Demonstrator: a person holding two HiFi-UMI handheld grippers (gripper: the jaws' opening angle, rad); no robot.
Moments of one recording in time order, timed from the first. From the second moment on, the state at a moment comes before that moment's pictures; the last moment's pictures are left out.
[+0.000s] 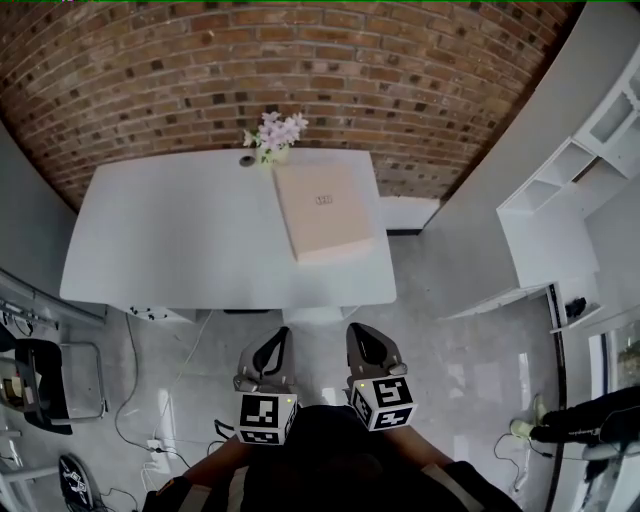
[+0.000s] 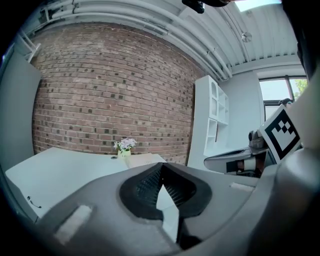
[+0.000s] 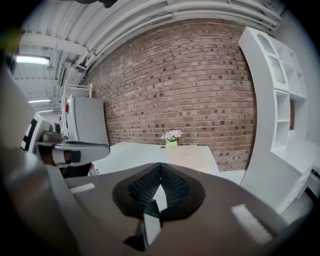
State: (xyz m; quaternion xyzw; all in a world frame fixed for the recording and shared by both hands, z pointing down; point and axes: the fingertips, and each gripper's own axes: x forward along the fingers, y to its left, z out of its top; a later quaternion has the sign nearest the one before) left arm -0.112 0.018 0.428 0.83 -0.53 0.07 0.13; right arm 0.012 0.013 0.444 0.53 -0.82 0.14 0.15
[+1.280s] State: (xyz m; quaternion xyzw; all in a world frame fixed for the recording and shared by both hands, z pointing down) left arm -0.085 -0.185 0.488 0.79 -0.57 0.09 0.22; right arm 0.067 -0.197 0.501 0.53 -0.81 0.19 0.19
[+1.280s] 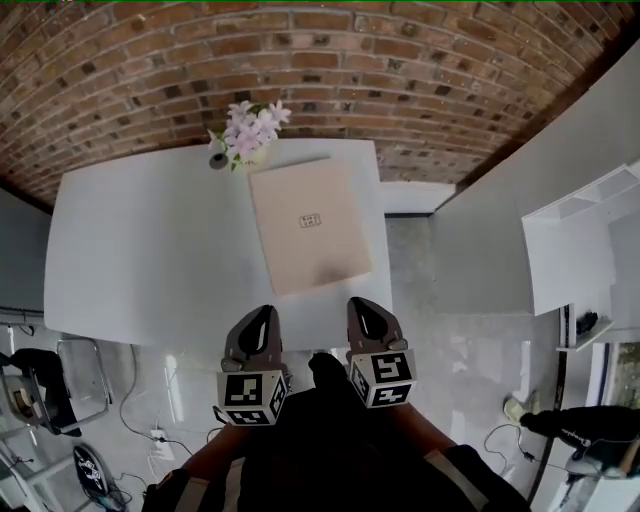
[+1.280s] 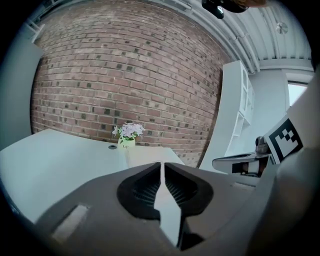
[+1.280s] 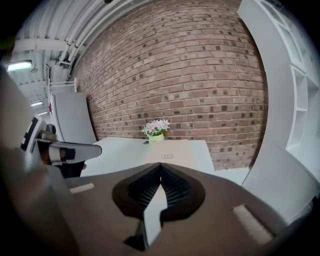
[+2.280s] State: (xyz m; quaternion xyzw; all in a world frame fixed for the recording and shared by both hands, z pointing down) left arm -0.073 -0.269 0.587 0.73 -0.58 0.14 0.34; right arm 0.096 -0.306 0.589 0.47 -0.81 0.27 0.24
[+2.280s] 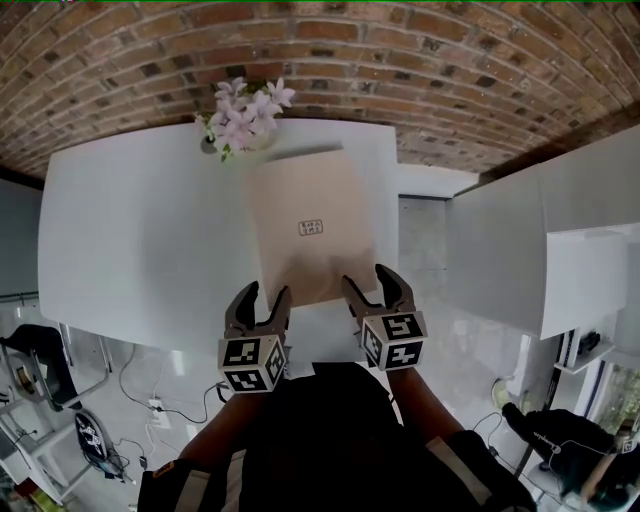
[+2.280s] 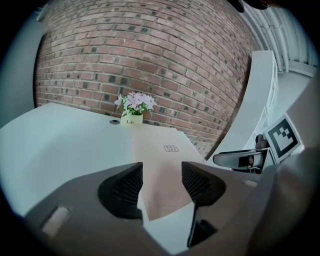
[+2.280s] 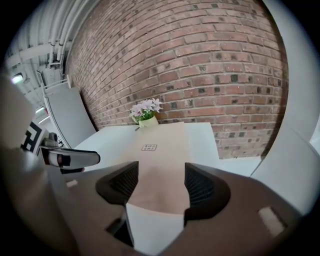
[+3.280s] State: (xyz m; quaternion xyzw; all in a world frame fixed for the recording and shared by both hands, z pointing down) left arm -0.064 -0.296 0.655 0.70 -0.55 0.16 0.42; right arm 0.095 -0.340 0.653 0.41 -0.80 0.36 0.25
